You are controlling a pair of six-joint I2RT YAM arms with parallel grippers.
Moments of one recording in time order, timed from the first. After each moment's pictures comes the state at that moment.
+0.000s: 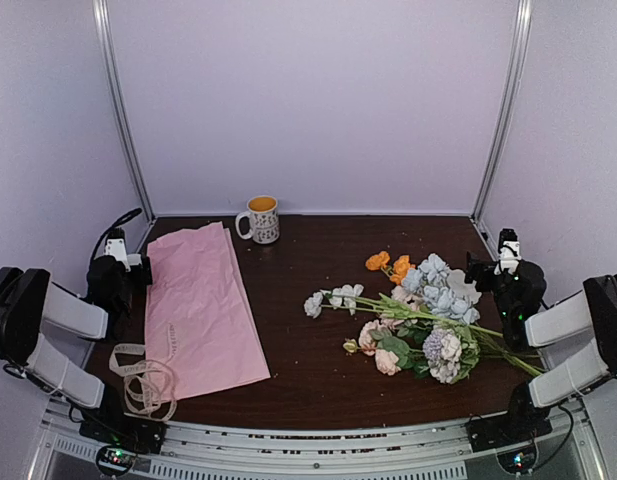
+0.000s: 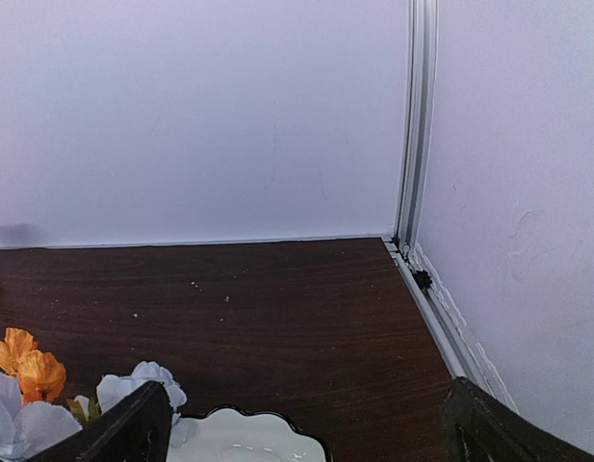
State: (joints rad) left arm -0.01 1.43 0.30 1.02 -0.38 0.13; right arm 0.02 1.36 0.23 1.10 0.09 0.03
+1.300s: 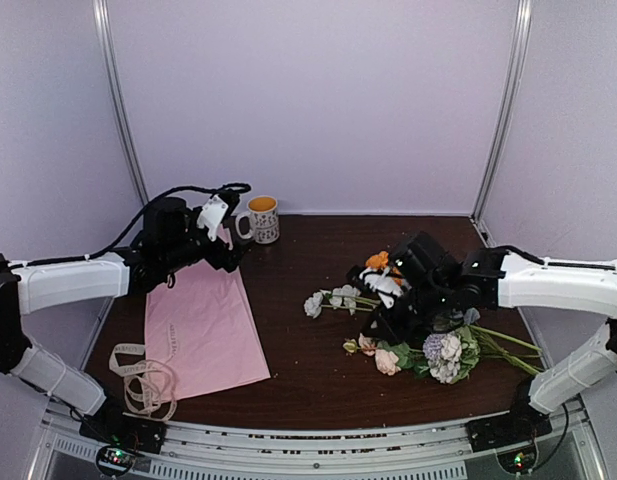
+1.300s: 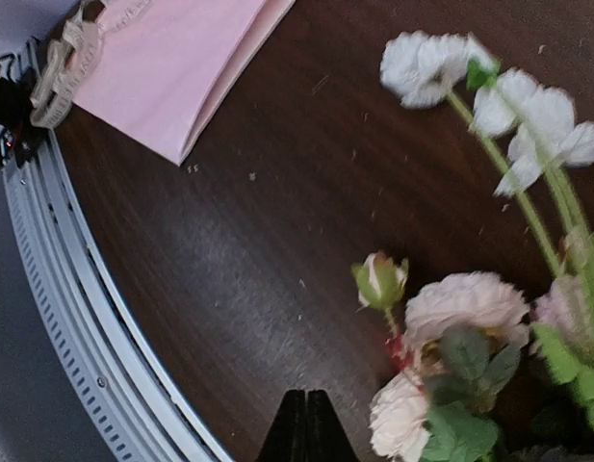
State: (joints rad) left arm -0.56 1.38 0.85 0.26 0.03 0.30; right arm 0.90 1.33 1.00 -0.52 -0.17 0.16
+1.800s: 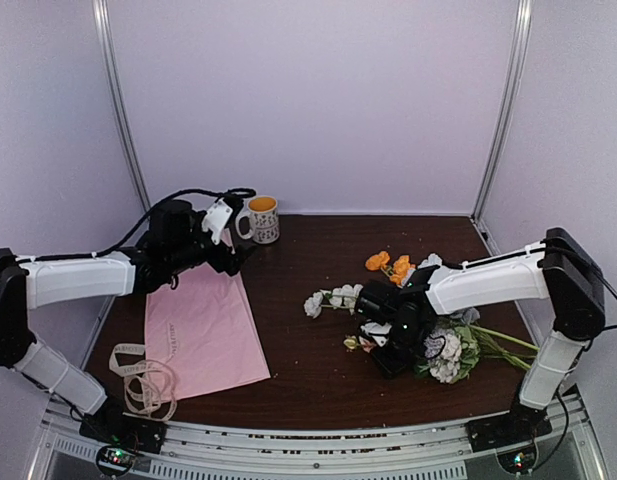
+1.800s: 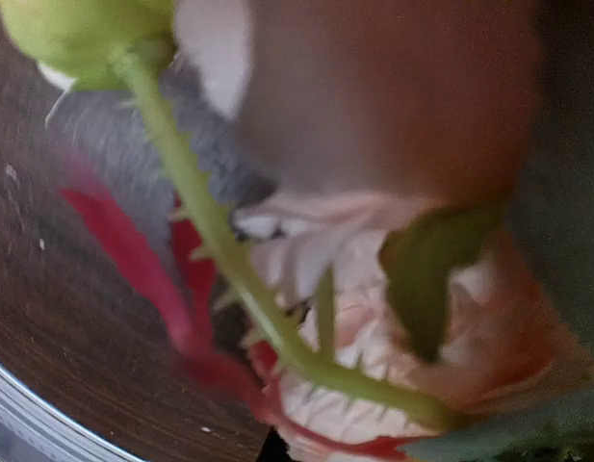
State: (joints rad) left arm -0.56 1.42 0.85 0.25 0.03 0.30; right arm 0.94 1.73 1.03 -0.82 -0.08 0.37
